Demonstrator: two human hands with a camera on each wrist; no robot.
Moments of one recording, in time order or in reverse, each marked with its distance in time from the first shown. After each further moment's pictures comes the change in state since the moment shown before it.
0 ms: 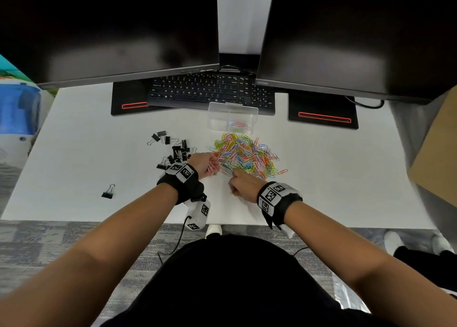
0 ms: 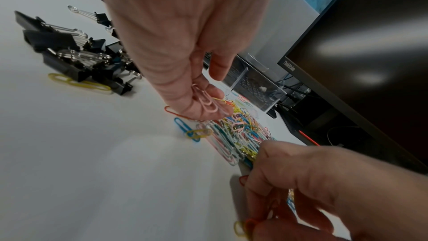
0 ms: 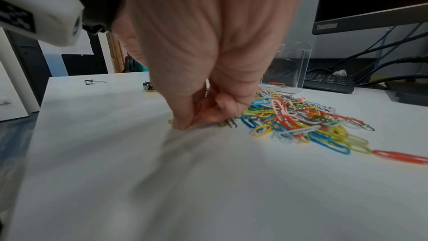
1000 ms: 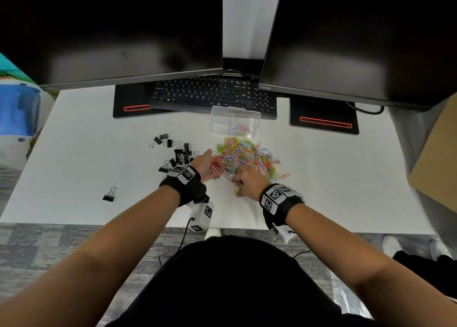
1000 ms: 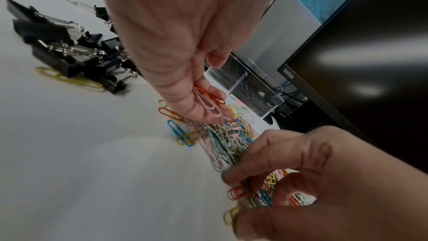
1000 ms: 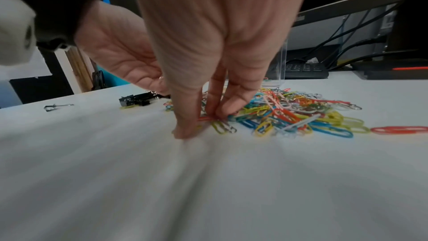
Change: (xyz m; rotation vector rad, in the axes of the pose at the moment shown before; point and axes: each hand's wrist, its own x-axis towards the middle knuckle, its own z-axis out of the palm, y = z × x) left_hand -0.005 0.006 0.004 -0.091 -0.062 -0.037; right_hand 0.007 0.012 -0.004 0.074 0.187 0.000
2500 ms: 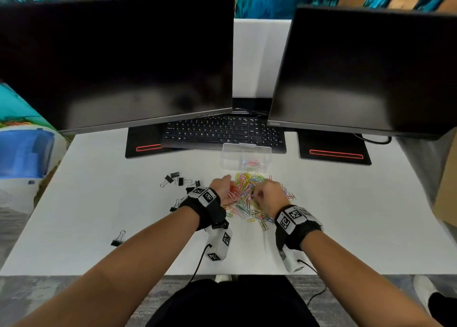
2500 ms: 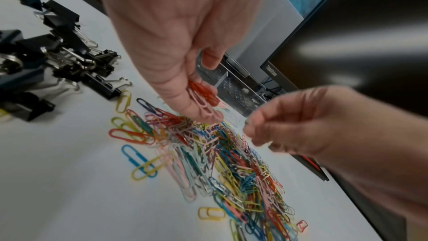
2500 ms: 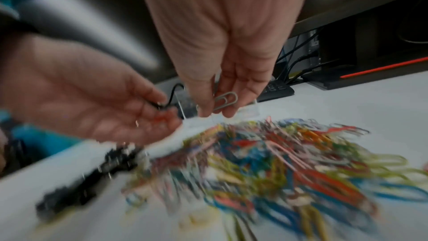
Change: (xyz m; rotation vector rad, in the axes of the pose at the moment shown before) left_hand 0.009 0.030 0.017 0.146 0.017 0.064; right_hand 0.018 -0.002 -0.039 0.170 0.378 0.206
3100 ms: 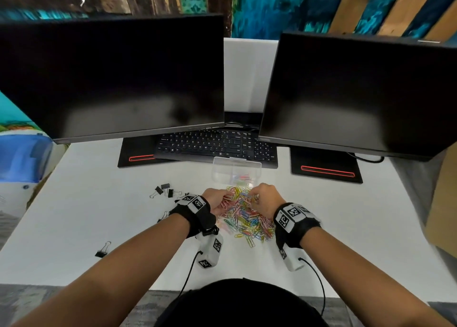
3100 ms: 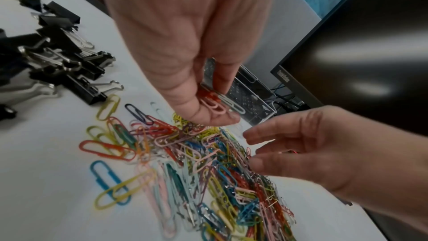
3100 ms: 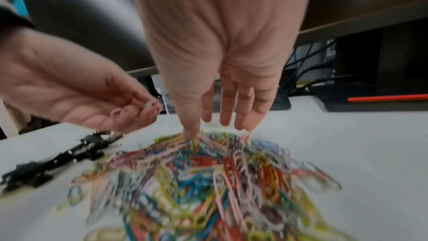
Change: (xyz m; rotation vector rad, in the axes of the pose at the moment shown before) left_hand -0.007 0.015 0.018 0.039 0.013 -0.036; right_hand 0.022 0.014 -0.043 -0.076 -0.157 0.022
